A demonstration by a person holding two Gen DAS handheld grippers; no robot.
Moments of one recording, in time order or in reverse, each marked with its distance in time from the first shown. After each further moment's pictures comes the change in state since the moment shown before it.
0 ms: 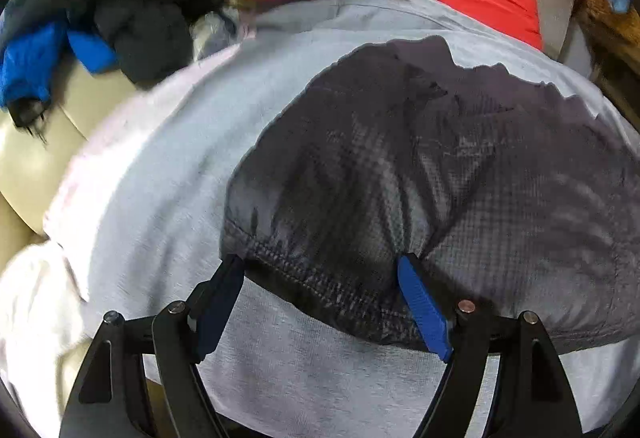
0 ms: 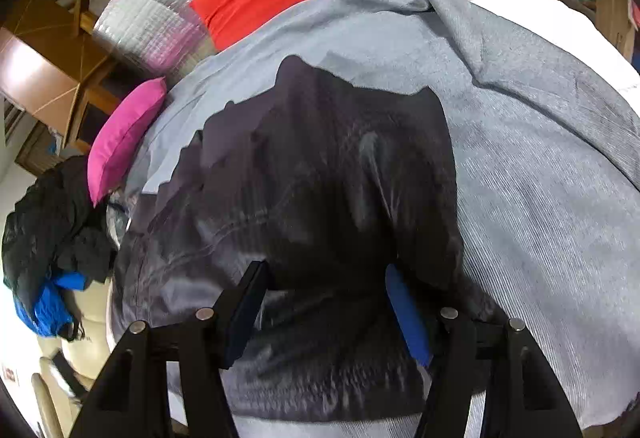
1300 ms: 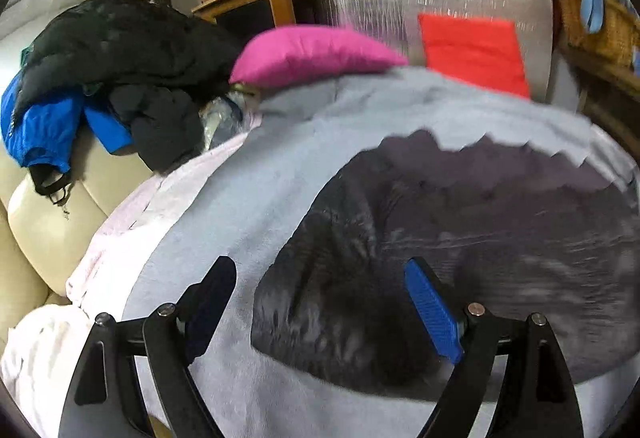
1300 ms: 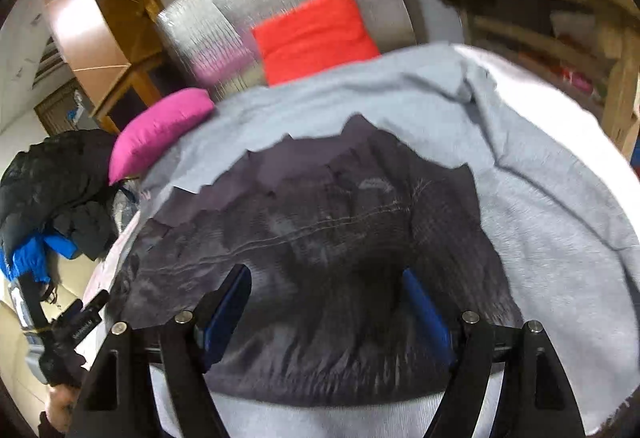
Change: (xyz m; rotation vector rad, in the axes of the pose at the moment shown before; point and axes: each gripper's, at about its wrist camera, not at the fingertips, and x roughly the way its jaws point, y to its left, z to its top) left arm -0.056 -0.015 0.018 0.074 -0.272 0.035; right arm -0.045 0.053 -0.039 -0.248 -0.255 -0.023
